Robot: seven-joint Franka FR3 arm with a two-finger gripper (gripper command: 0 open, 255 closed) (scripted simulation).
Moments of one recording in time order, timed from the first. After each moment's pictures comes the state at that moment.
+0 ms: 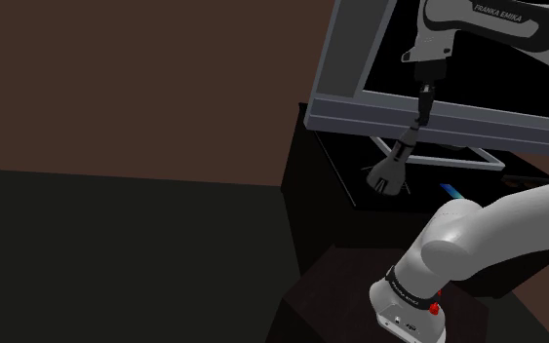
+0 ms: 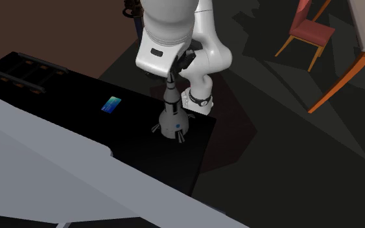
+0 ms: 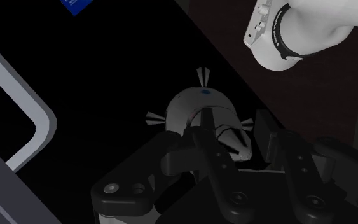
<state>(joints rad) -0.02 -0.56 -0.39 -1.96 -0.33 1.08 -0.55</state>
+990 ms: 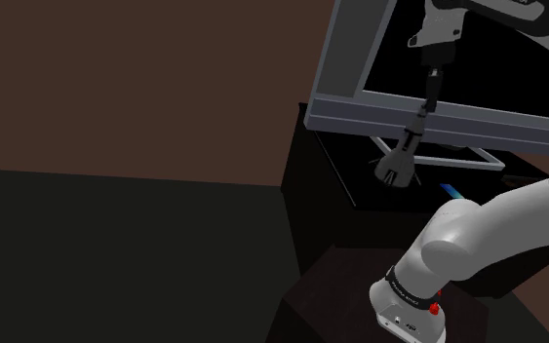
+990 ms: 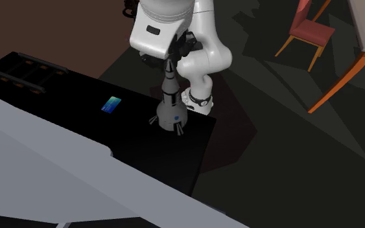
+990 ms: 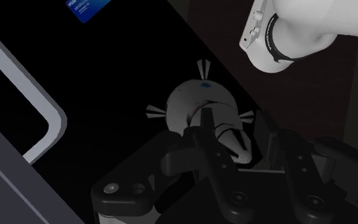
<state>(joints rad) -0.01 -0.50 -0.39 -1.81 -0.32 0.98 -0.58</state>
